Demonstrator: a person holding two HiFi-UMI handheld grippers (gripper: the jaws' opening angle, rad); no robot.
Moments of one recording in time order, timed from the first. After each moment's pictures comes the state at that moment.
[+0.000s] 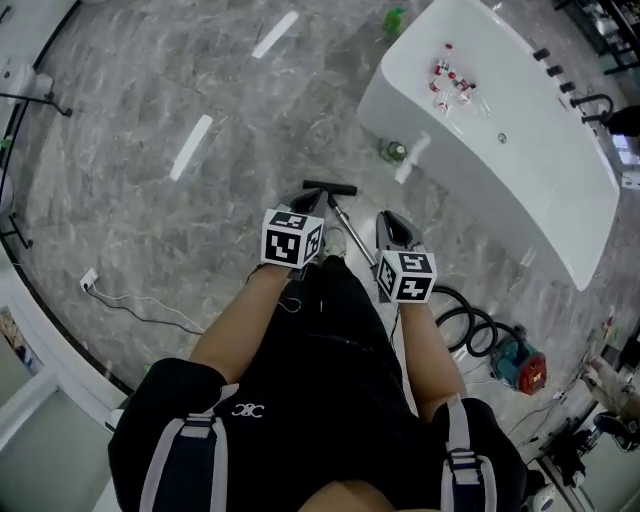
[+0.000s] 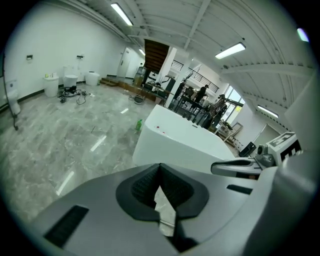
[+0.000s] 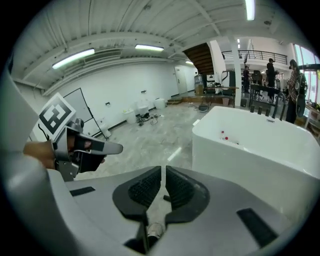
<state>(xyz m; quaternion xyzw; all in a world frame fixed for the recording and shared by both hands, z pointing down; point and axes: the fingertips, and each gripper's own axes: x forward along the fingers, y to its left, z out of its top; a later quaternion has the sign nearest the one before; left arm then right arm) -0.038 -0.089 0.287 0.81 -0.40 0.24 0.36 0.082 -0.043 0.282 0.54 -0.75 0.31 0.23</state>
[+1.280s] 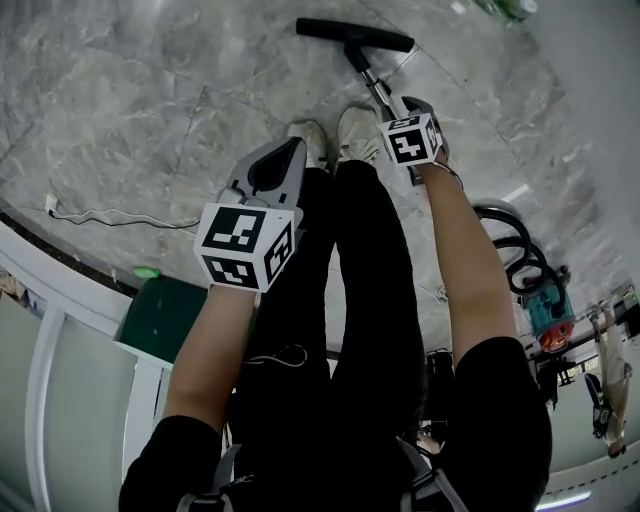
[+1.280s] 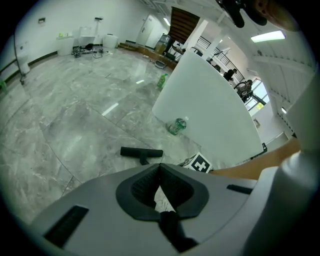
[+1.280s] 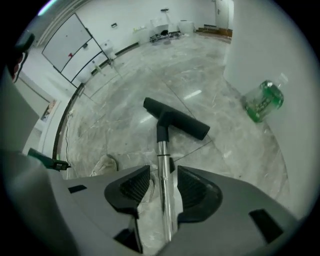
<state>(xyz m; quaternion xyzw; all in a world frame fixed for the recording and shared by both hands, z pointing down) -0.064 -0.023 0.732 0.71 -0.41 0.32 0.48 0.090 0.008 0.976 0.31 -0.69 0.39 0.53</state>
